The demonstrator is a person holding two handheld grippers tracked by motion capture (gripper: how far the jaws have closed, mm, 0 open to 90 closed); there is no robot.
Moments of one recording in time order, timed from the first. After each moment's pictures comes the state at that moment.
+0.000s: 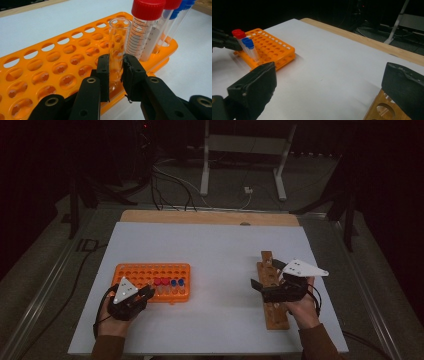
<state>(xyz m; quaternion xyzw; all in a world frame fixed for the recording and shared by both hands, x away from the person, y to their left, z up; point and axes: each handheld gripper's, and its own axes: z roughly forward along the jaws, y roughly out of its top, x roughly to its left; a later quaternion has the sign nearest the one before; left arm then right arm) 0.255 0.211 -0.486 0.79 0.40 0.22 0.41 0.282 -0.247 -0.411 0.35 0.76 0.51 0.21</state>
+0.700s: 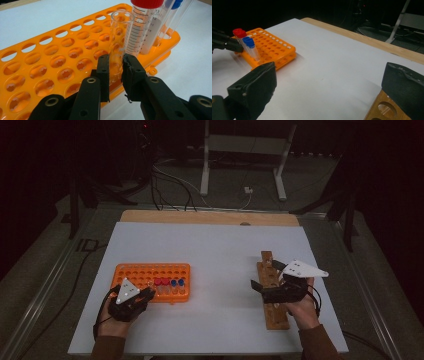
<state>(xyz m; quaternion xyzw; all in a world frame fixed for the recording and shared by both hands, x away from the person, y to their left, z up) 0.253 0.210 -0.487 0.79 0.41 0.22 0.40 0.282 -0.248 -0.413 0.35 0.76 0.51 0.20</state>
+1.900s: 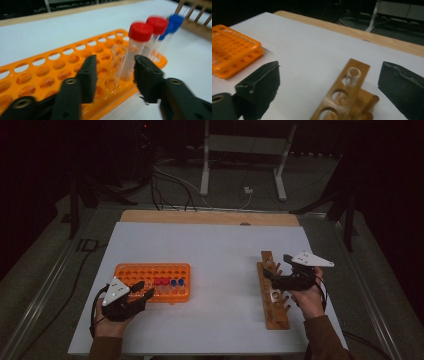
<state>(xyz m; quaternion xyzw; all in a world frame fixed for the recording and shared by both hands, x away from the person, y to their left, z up) 0.245 0.222 -0.471 0.74 0.42 0.22 0.48 0.316 -0.282 -0.429 0.41 0.75 0.47 0.23</state>
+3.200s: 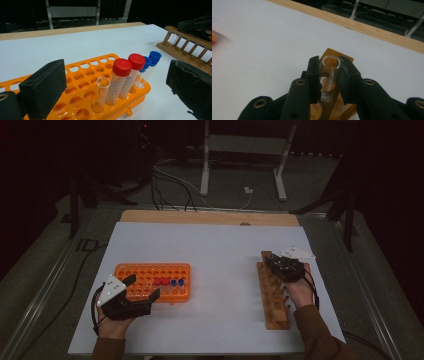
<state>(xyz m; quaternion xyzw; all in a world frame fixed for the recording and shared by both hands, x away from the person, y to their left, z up) 0.240 0.210 -0.452 0.70 0.43 0.23 0.52 0.355 -0.273 -0.461 0.44 0.76 0.39 0.28</state>
